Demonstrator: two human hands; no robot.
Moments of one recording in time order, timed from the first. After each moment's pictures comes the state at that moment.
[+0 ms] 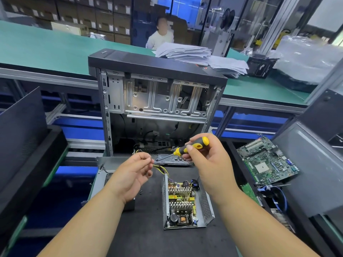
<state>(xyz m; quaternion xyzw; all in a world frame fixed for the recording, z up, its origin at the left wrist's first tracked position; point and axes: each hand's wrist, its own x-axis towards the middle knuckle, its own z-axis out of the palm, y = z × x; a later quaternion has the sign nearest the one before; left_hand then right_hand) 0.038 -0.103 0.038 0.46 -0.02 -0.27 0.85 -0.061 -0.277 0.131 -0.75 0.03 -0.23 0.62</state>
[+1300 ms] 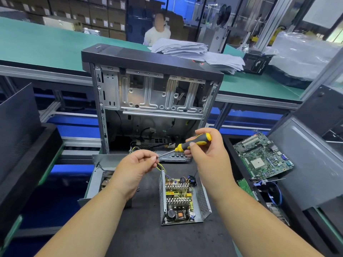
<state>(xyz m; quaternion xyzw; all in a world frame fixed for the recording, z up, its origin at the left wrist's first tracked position) 0.029 -0.115 0.041 0.58 -0.09 -0.18 0.79 -0.062 -0.278 0.130 -0.76 0.07 -0.24 0.60</state>
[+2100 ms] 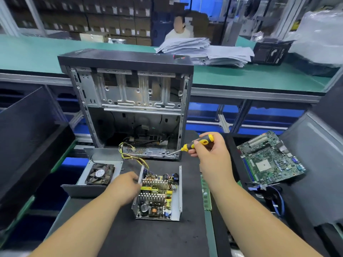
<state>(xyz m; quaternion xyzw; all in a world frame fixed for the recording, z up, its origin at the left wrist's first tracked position) -0.019 -0.174 0.013 0.95 -0.02 -0.19 0.23 -0.079 -0.404 0.106 -0.72 0.11 -0.21 0.65</state>
